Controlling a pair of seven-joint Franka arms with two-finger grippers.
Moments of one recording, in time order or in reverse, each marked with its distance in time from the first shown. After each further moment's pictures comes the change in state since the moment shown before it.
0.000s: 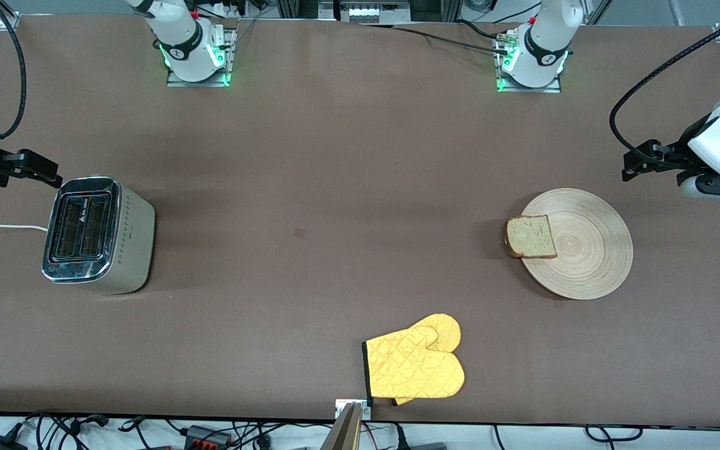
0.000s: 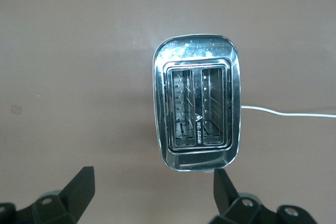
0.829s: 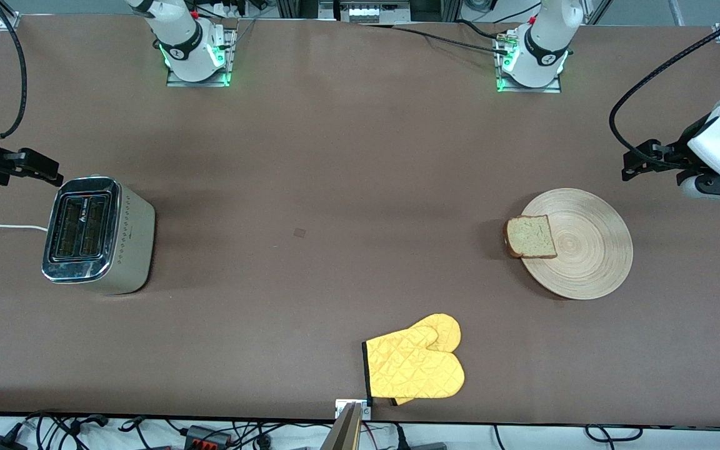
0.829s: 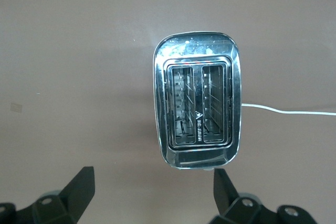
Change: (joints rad) left arm -0.001 0.005 -0.001 -0.001 0.000 -0.024 0.000; right arm 0.000 -0.001 0.000 0.000 0.000 -0.005 0.000
